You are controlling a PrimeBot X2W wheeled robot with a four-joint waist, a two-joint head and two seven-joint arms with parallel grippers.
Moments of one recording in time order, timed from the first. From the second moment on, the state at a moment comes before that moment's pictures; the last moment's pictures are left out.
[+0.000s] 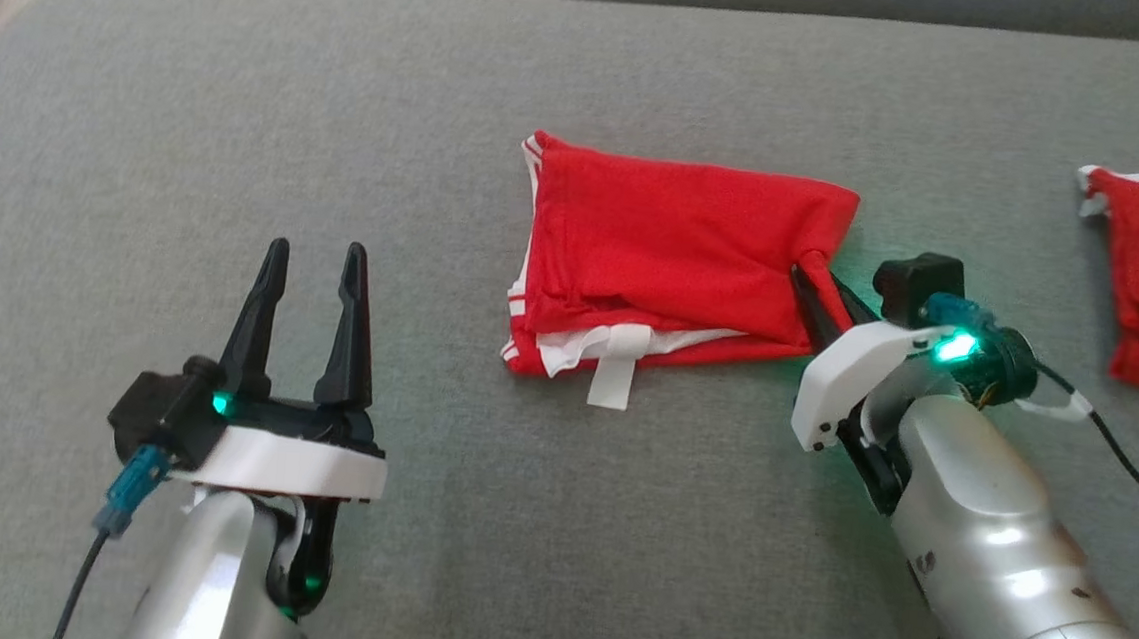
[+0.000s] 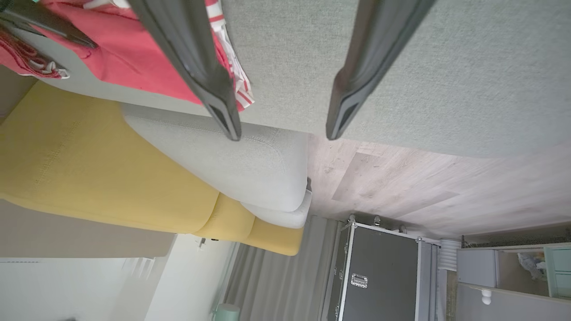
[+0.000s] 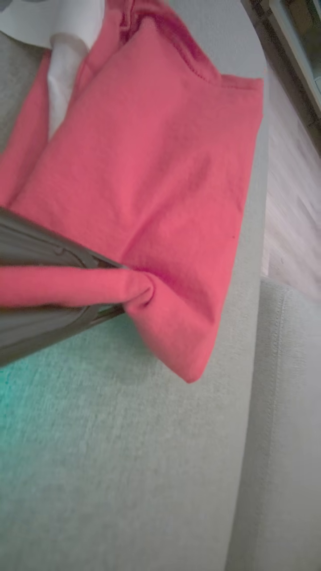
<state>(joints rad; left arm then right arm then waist) -0.25 0.04 -0.16 0.29 -0.33 -0.13 -0.26 -0.70 -0.07 0.35 1.08 0.22 0.13 -0.14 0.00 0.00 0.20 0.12</state>
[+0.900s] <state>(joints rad) -0.25 0.04 -0.23 0.24 -0.32 -0.13 -0.26 -0.80 -0.39 0.45 0.83 0.03 0.13 -0.13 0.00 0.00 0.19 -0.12</state>
